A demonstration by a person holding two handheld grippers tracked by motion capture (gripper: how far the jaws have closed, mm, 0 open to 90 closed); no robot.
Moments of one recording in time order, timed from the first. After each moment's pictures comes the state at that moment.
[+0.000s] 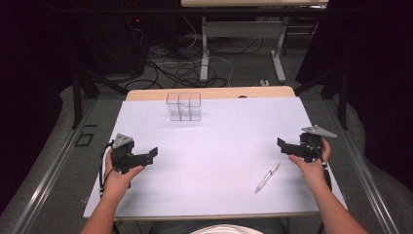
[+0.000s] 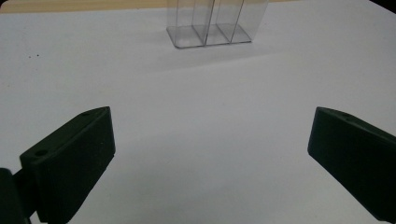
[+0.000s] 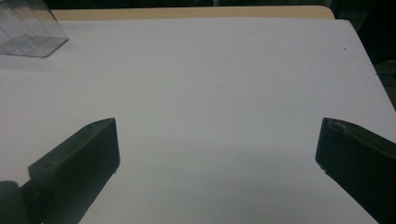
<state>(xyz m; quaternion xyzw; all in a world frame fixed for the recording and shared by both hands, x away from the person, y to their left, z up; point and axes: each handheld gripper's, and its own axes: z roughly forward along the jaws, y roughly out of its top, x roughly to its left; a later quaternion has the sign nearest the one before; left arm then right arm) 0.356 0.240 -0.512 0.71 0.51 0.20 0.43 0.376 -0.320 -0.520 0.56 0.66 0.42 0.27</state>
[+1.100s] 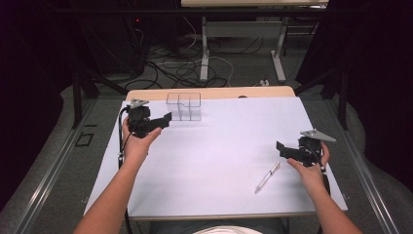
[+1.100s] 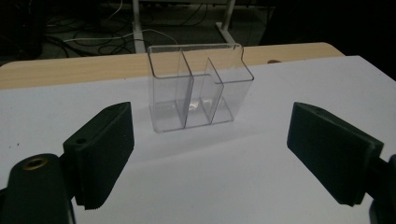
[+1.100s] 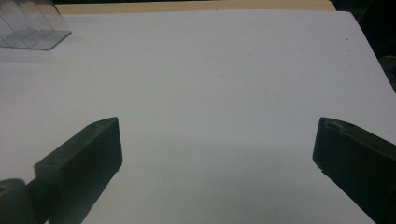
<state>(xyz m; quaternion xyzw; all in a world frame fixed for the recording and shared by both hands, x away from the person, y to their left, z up) 0.423 0.182 -0.433 0.69 0.53 0.22 0.44 0.364 -0.314 -0.522 0.57 0.66 0.42 0.27</state>
